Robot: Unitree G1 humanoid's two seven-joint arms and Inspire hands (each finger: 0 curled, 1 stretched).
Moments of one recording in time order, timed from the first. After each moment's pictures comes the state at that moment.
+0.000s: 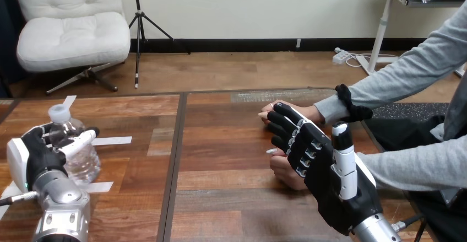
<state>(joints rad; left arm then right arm) -0.50 0.31 0.21 0.89 0.06 0.07 0.46 0.12 -0.12 0.00 0.05 0.35 -0.16 0.53</state>
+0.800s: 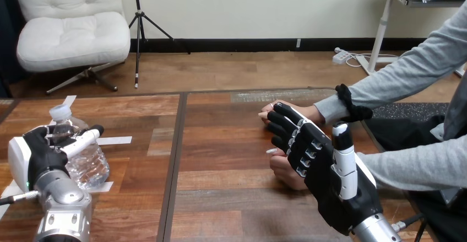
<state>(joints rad) -0.50 0.30 0.20 0.89 0.09 0.07 0.47 0.12 -0.12 0.00 0.05 0.35 -0.16 0.53</state>
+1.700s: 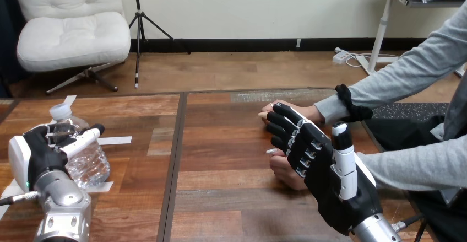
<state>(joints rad) -0.49 0.30 0.21 0.89 0.09 0.03 0.46 0.12 -0.12 0.00 0.05 0.35 -0.16 0.53</state>
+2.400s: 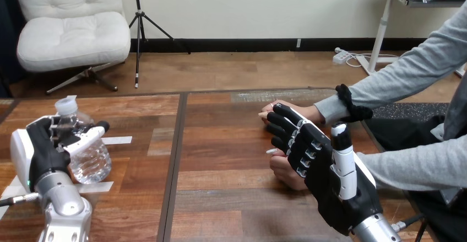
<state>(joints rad) -0.43 0.30 0.17 0.85 0.13 -0.10 0.45 0.12 -0.12 0.00 0.05 0.34 -0.16 0.53</state>
